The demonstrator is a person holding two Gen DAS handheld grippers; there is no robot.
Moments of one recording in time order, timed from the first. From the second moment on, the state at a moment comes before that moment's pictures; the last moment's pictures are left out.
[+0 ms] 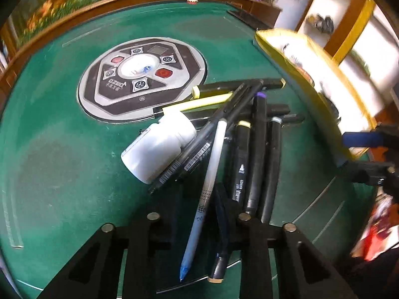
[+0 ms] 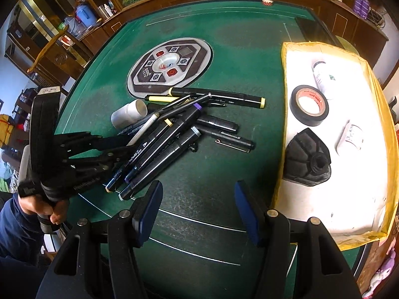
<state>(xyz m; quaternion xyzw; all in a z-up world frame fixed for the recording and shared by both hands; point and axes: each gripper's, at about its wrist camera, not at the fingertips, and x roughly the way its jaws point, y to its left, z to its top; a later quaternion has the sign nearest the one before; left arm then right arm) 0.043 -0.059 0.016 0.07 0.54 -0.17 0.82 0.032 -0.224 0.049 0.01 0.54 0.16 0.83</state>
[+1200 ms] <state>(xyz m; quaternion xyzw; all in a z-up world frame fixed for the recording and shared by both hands) 0.009 -0.015 0.014 0.02 0.55 -0.13 0.83 0.061 -0.177 -0.002 -0.08 0.59 0.12 0.80</state>
